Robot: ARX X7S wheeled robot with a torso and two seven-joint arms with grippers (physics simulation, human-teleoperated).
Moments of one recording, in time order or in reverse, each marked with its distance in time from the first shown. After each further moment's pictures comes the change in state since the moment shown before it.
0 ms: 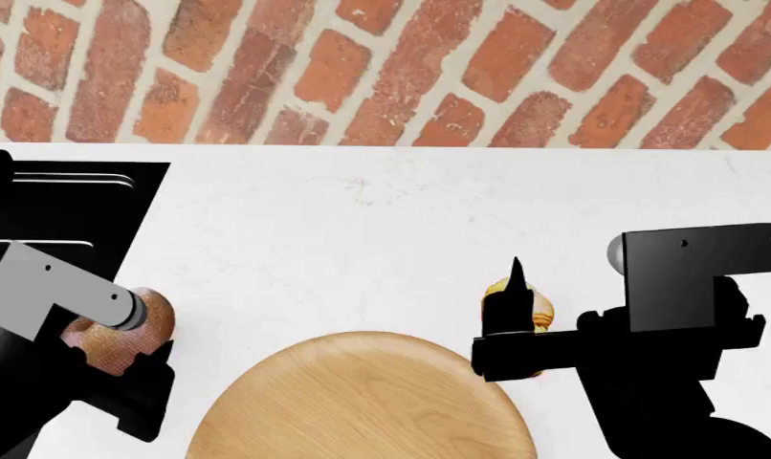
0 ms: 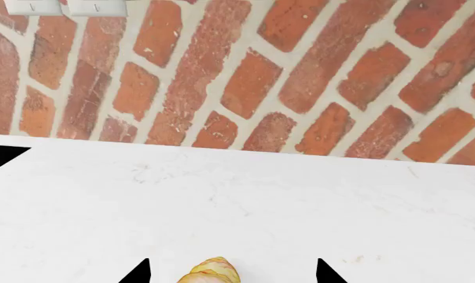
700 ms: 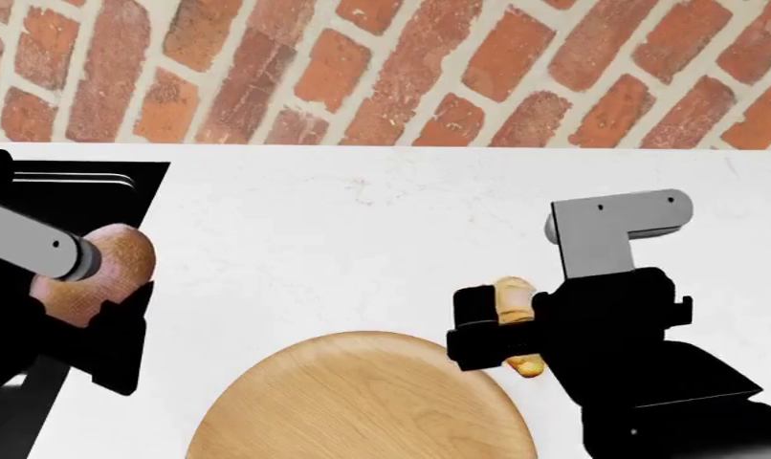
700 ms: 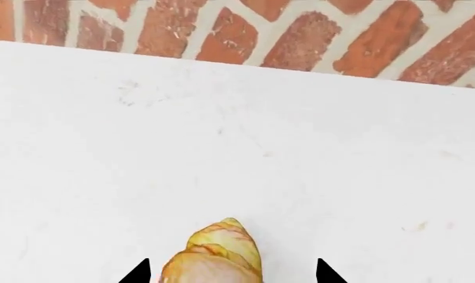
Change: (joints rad) left arm -0.057 -0.030 -0.119 0.174 -0.126 -0.107 -0.045; right arm 0.259 -0.042 -0.200 0.464 -0.061 0.054 -0.074
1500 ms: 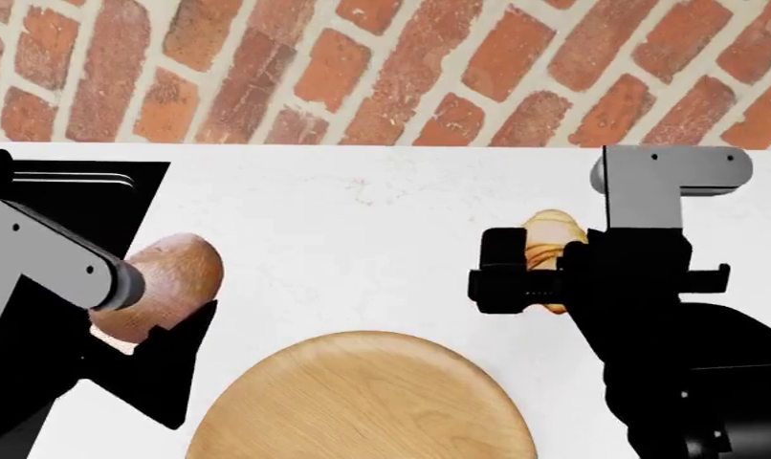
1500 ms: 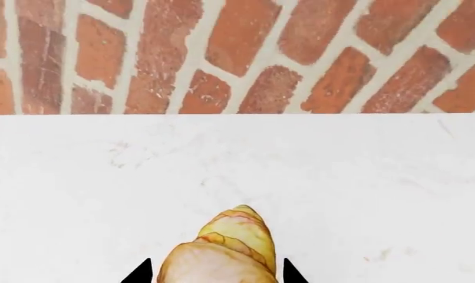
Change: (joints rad) left arm -0.019 0.066 -0.032 0.155 -0.141 -0.127 -0.027; right arm 0.063 -0.006 0.113 -0.029 0.071 0.051 0.075
